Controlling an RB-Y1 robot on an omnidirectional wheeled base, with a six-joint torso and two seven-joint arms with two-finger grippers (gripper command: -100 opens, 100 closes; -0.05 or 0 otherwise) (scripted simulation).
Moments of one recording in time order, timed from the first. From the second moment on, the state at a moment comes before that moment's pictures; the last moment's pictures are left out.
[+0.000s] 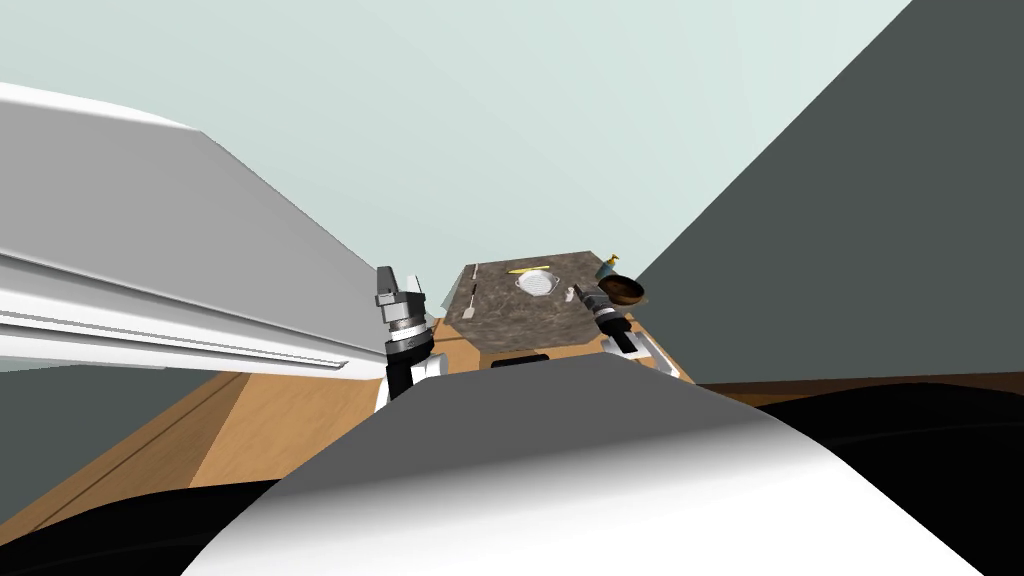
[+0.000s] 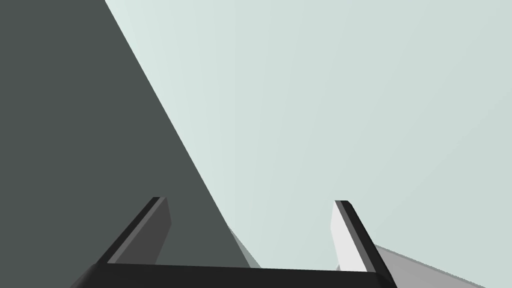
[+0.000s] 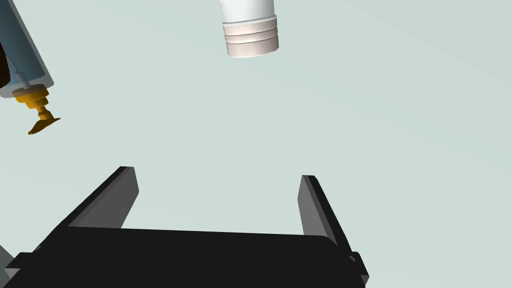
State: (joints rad) left arm 0.51 0.00 0.03 -2.32 -0.09 -0.45 -0.02; right arm 0.44 -0.32 -0.11 -1.89 0.41 -0.15 0.60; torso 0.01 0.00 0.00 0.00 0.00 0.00
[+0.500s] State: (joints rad) left arm 0.51 0.00 0.03 -2.32 -0.09 -0.45 -0.02; right arm 0.45 -0.35 -0.13 -1.81 0.51 -0.14 0.66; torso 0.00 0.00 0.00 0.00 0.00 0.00
